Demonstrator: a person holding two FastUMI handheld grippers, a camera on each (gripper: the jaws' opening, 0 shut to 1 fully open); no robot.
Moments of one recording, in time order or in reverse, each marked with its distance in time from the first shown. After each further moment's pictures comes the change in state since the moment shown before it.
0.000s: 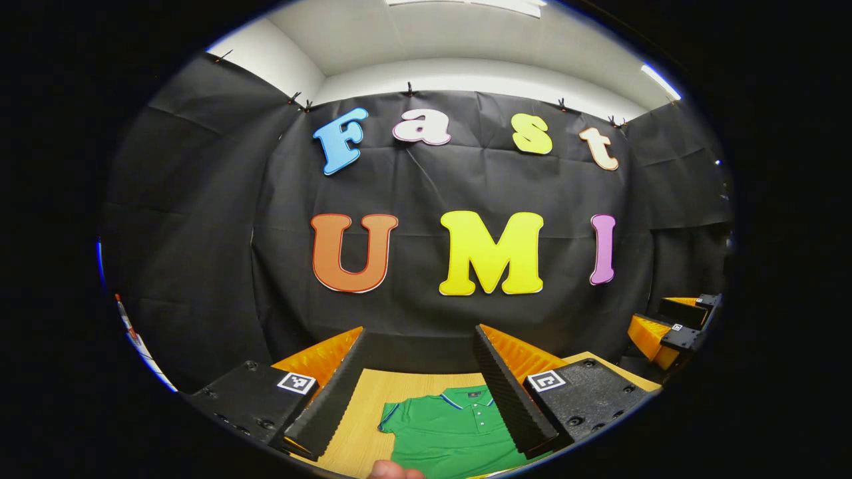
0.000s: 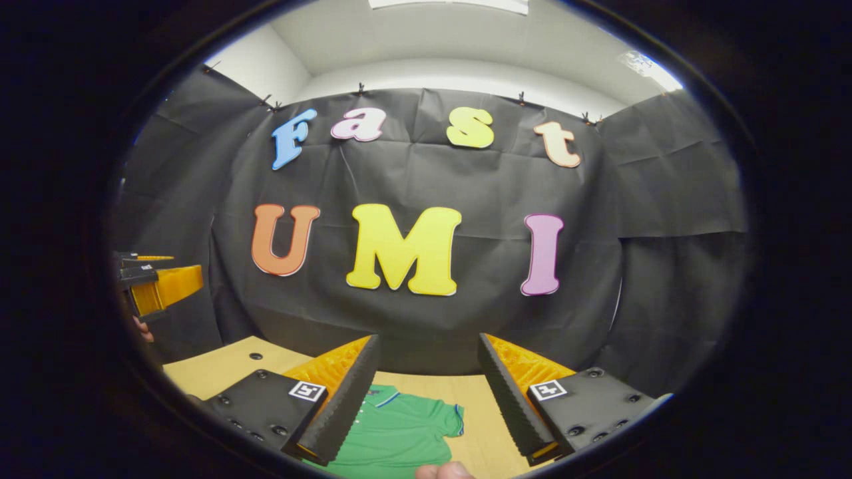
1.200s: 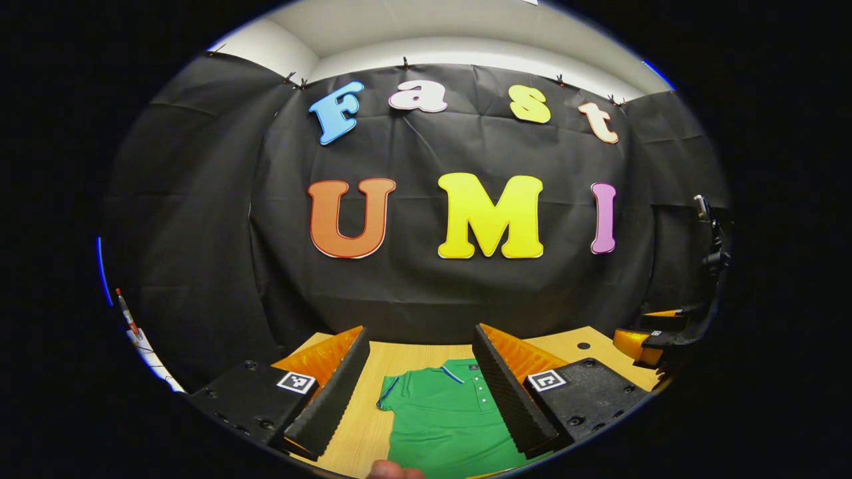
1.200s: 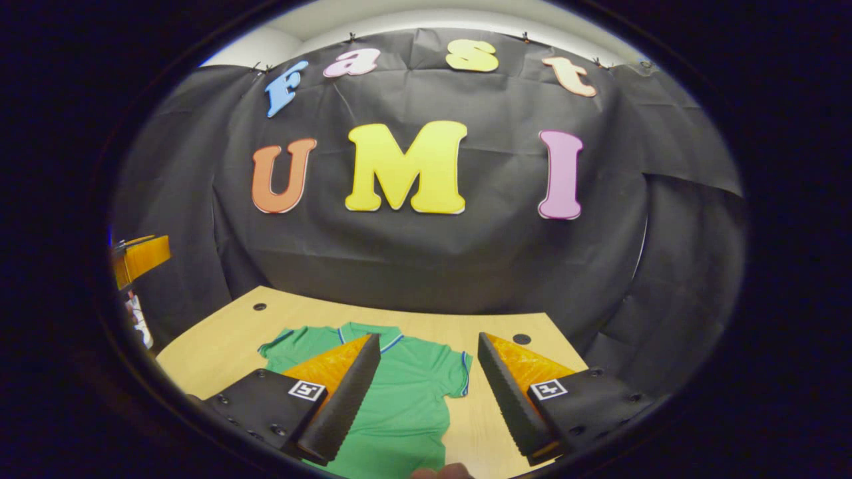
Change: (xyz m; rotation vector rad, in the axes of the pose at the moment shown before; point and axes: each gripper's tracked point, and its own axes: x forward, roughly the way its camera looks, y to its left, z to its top) left arm -0.008 -0.009 -0.061 0.012 0.143 0.003; right arm 0.041 -0.033 -0.126 0.031 0.344 0.081
